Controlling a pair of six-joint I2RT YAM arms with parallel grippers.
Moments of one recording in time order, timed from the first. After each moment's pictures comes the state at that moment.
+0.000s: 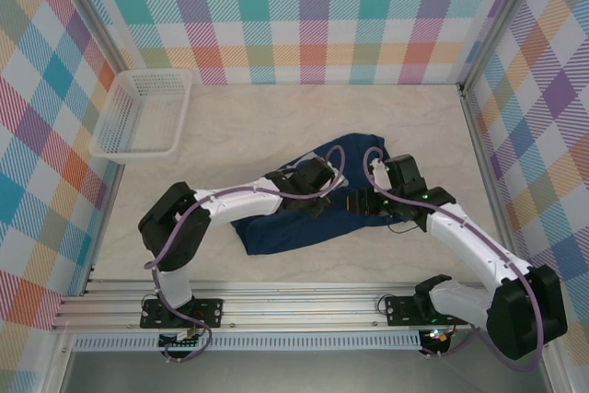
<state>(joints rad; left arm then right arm) -0.90 1.81 1.24 -0.41 -0.08 -0.02 0.43 1.10 0.70 -0.52 -0.38 0.36</state>
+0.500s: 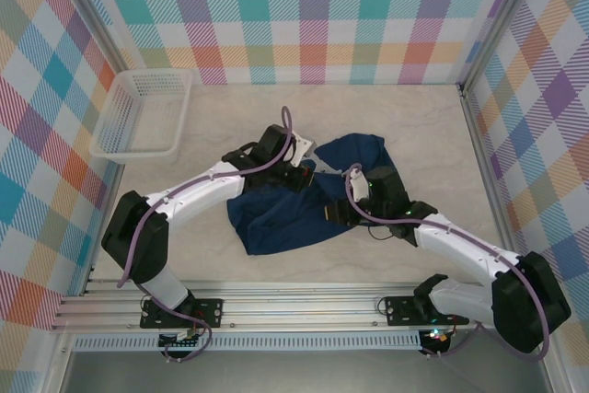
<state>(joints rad) -0.70 1.63 1.23 -0.43 0.26 -0.23 0.61 1.14 0.57 -0.14 -0.40 0.37</state>
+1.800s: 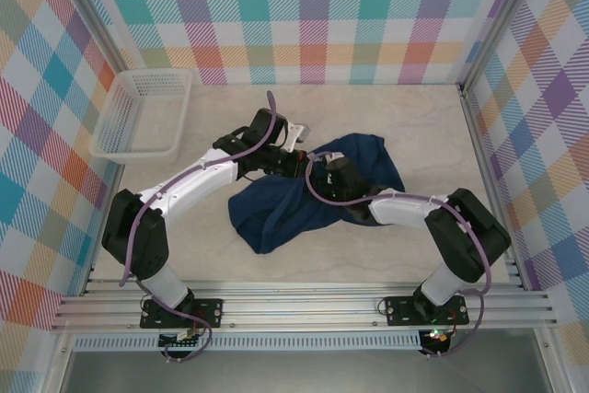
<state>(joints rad) -0.62 1.65 1.35 -0.55 0.43 -0.35 0.70 1.61 0.78 0.10 0.10 0.48</state>
